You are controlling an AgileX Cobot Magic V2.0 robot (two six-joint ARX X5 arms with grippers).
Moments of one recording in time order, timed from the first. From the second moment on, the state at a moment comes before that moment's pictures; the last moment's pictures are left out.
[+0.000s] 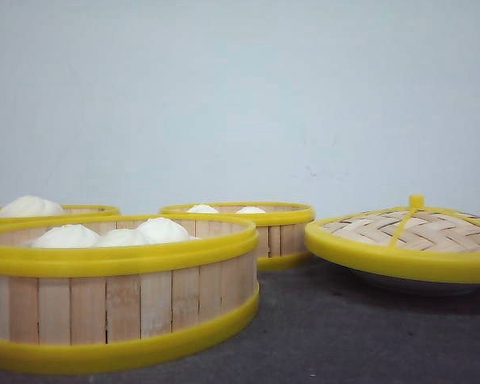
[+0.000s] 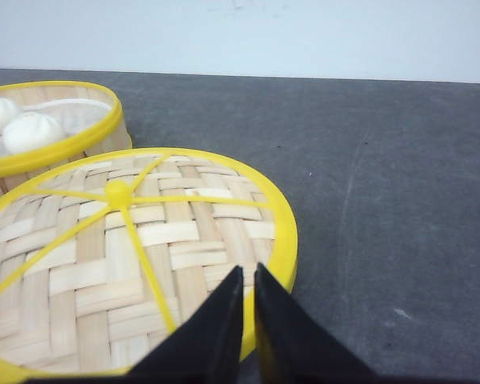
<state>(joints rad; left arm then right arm) -0.06 0.01 0.03 -0.18 0.00 -0.04 0.06 0.00 0.02 -0.17 -0.10 0.05</state>
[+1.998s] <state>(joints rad) -0.06 0.01 0.03 -0.18 0.00 -0.04 0.06 0.00 0.02 -0.17 -0.10 0.05</state>
